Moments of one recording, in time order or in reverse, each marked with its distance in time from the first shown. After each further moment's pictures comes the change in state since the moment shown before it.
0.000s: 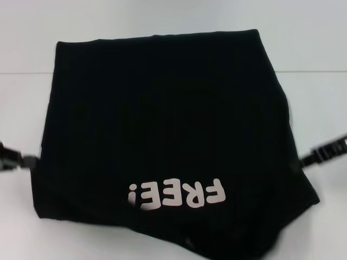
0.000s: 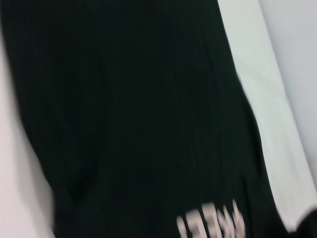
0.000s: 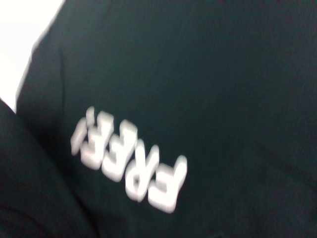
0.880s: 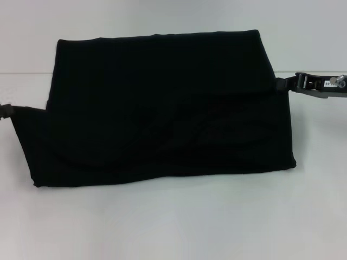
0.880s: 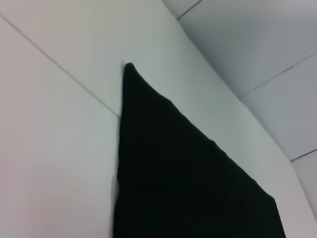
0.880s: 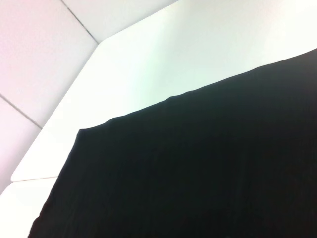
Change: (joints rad) left arm 0.047 -0.060 -0.093 -0.094 -0.257 -0.463 0.032; right arm -0.051 0.016 0.019 0.200 0.441 0.589 -0.041
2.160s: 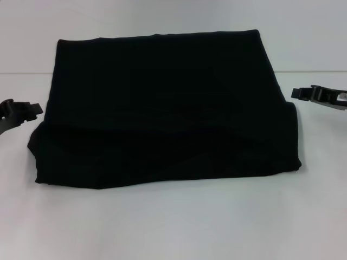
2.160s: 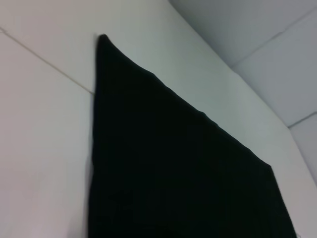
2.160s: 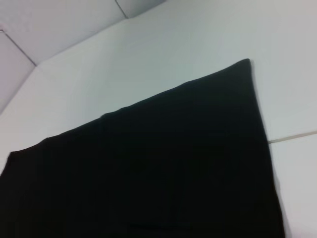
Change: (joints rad) left arm -0.024 -0.046 0.145 0.029 -0.047 -0.038 0.008; right arm -0.082 0.042 -0.016 -0.021 0.045 0.156 -0.066
